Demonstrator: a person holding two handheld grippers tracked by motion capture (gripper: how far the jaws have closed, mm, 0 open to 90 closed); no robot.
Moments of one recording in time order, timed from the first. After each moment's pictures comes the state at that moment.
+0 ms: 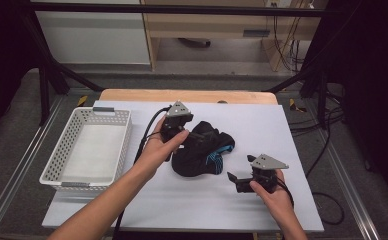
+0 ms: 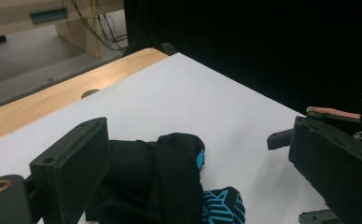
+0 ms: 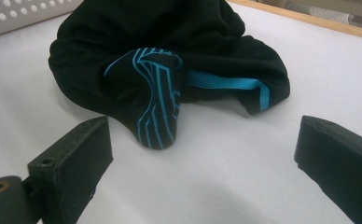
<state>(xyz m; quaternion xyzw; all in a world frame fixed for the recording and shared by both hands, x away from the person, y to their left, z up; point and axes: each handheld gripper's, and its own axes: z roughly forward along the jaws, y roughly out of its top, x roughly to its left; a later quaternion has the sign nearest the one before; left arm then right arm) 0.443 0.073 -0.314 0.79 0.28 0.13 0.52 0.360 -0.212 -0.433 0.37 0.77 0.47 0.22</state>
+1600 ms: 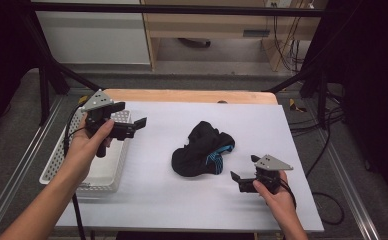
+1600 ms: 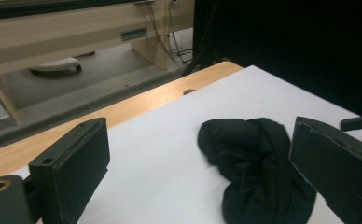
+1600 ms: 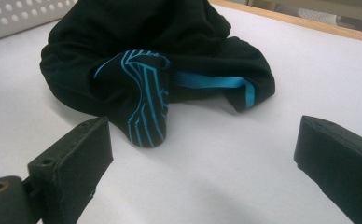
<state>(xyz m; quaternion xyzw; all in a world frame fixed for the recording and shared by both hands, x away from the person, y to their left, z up) 0.417 0.236 -0.269 0.75 0.35 0.23 0.51 0.357 -0.220 -0.432 0.38 0.76 0.47 0.23</state>
